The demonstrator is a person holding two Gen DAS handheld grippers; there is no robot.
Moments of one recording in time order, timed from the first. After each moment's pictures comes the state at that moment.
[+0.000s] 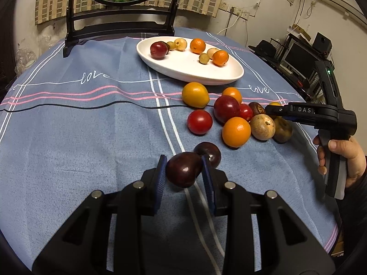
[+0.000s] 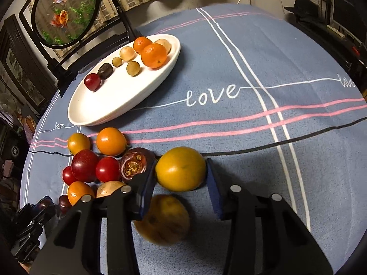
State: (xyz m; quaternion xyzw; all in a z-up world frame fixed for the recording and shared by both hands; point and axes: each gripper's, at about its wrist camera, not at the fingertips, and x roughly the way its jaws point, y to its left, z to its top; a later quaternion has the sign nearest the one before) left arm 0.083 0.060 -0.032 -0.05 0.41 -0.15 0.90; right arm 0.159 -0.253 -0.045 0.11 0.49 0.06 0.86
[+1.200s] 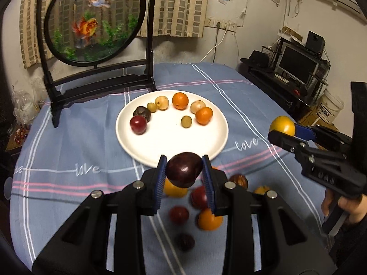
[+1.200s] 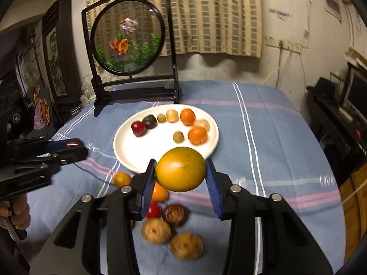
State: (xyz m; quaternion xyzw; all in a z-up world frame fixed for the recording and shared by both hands) left arm 0.170 0.004 0.075 0.01 0.37 -0.16 0.92; right arm 0.154 -0.210 0.060 -0.02 0.33 0.13 0.93
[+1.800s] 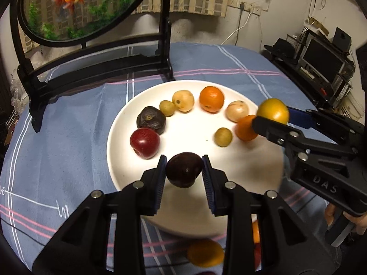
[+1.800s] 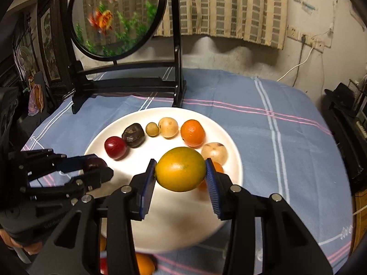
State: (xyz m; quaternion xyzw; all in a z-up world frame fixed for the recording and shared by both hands) left arm 0.299 0.001 0.014 0.01 0.43 -0.12 0.90; right arm 0.300 -0.168 0.016 -0.04 0.39 0.15 0.91
